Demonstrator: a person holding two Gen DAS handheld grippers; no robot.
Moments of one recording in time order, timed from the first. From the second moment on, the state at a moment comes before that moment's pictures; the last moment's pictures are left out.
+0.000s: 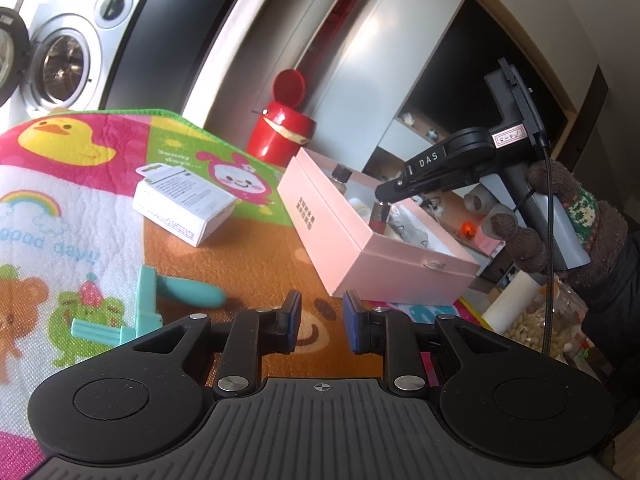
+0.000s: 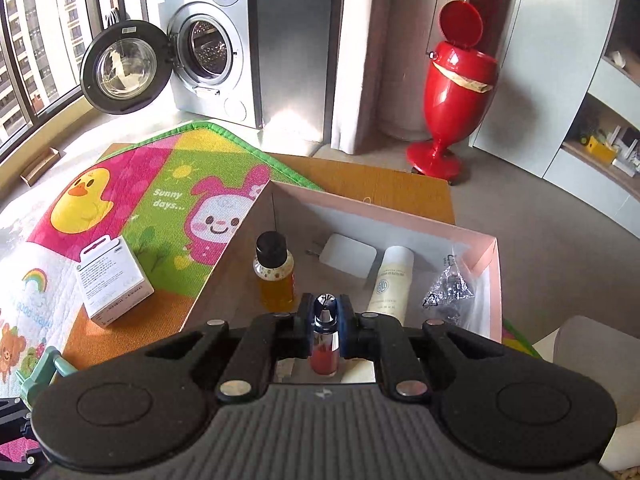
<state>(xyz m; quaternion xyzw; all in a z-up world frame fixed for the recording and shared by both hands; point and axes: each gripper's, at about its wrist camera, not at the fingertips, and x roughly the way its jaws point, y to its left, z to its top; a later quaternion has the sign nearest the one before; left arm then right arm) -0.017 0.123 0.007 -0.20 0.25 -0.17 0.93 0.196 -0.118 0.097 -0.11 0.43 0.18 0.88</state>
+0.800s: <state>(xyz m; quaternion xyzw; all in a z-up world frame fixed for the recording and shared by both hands) -0.016 0.155 0.036 -0.19 0.23 -0.07 0.95 0.136 -0.135 0.111 -0.12 0.33 0.19 0.92</state>
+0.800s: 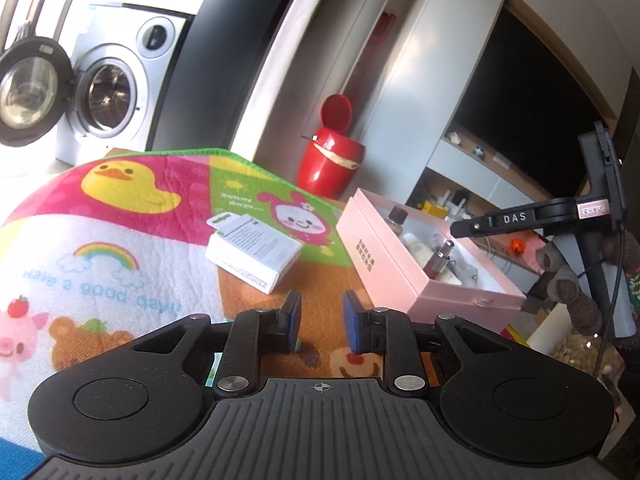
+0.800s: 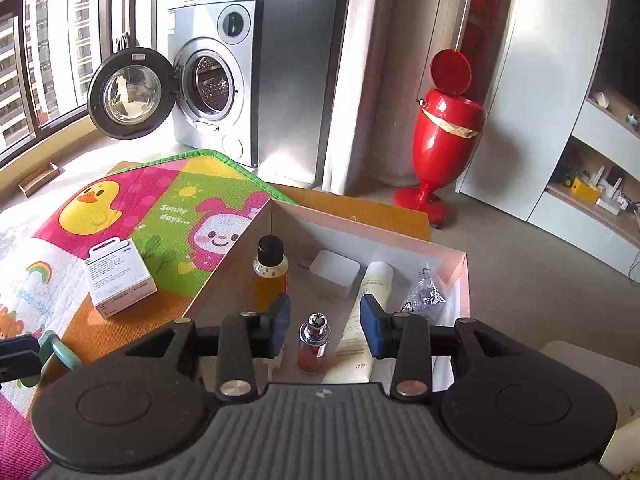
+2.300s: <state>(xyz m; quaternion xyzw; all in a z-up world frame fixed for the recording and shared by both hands) -0.062 0.186 0.036 -0.12 0.29 -0.08 0.95 0.060 0.002 0.040 -0.16 0.36 0.37 0.84</state>
